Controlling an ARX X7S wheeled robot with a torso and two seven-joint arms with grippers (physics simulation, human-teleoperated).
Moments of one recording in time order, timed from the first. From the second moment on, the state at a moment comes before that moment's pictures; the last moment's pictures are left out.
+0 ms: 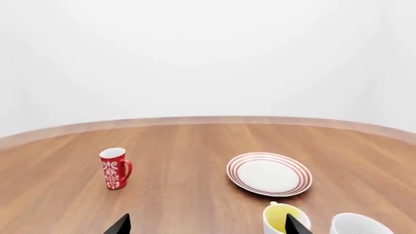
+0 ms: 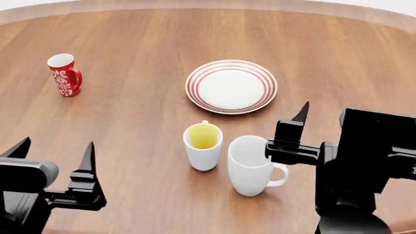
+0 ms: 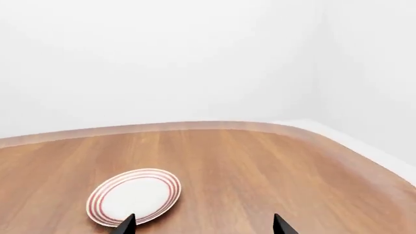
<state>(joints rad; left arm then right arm) -0.30 -0.14 0.05 0.49 -0.20 -0.70 -0.08 0.55 0.16 0.07 -0.40 0.19 0.90 0.20</state>
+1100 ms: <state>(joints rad) -0.29 -0.17 0.05 0.45 -0.25 -0.67 -0.12 0.67 0.21 0.13 -0.22 0.17 0.91 0.27</state>
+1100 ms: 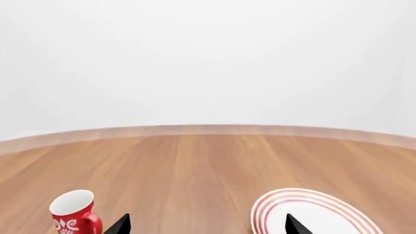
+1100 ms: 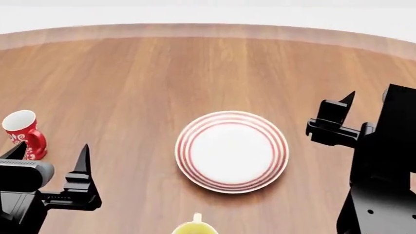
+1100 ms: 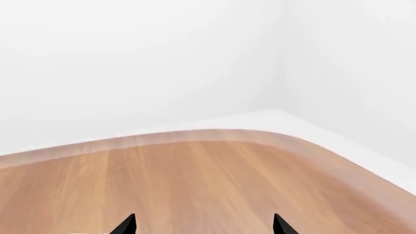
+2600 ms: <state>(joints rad) -0.33 -0.15 -0.11 0.28 -0.26 -0.65 -0.35 0.66 0.22 0.07 -0.12 0.22 0.86 0.24</state>
